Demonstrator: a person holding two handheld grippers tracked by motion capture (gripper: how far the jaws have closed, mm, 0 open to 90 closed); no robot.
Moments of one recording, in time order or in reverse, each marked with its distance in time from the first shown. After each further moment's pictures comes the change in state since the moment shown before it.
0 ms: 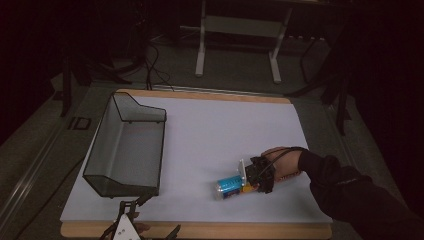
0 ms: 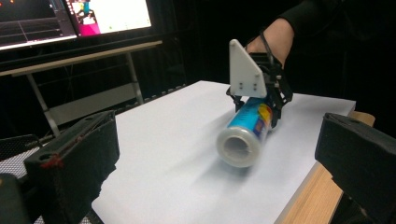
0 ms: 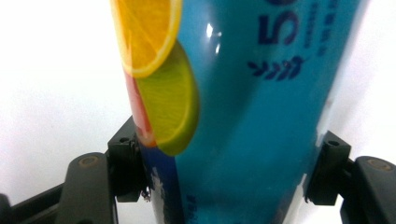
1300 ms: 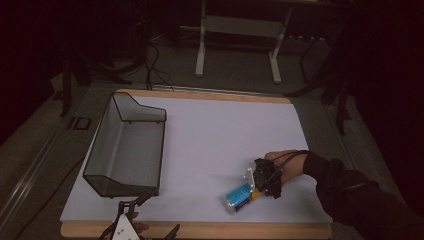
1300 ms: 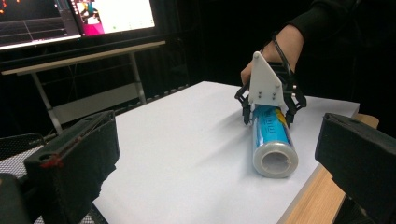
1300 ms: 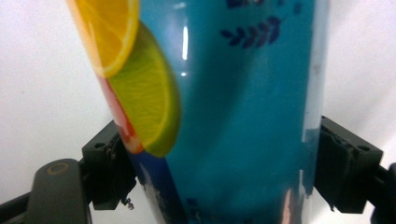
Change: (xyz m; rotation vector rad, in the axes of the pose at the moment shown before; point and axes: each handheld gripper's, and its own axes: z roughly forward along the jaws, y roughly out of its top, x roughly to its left) left arm 0.001 0.000 -0.001 -0.001 0.015 -0.007; right arm 0.015 -0.018 0.020 0.015 -0.054 -0.085
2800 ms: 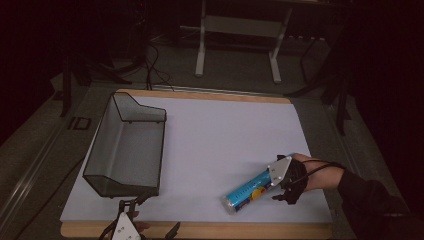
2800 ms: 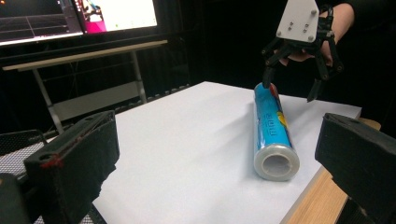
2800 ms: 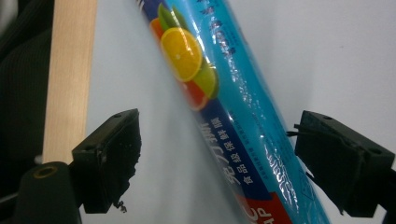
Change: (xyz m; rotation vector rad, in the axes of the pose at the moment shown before) left arm 0.001 0.000 0.002 -0.001 0.010 -0.023; right arm 0.045 -0.042 -0.069 -0.353 -0.107 0.294
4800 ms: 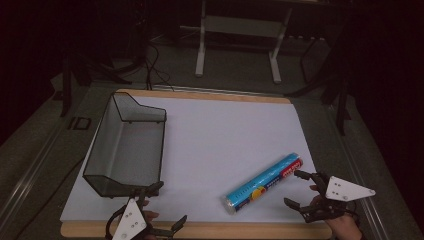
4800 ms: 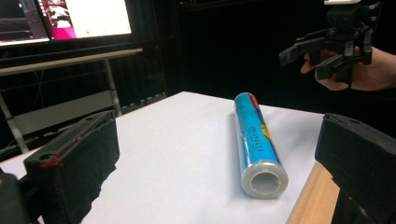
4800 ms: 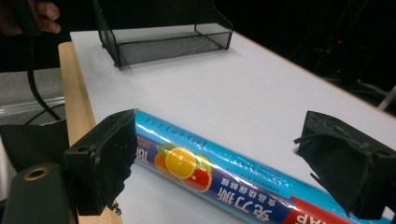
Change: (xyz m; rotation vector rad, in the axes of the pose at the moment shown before) left arm 0.013 0.004 0.024 -0.042 -0.116 -0.014; right arm 0.088 -0.072 -0.026 -0.838 -0.360 0.537
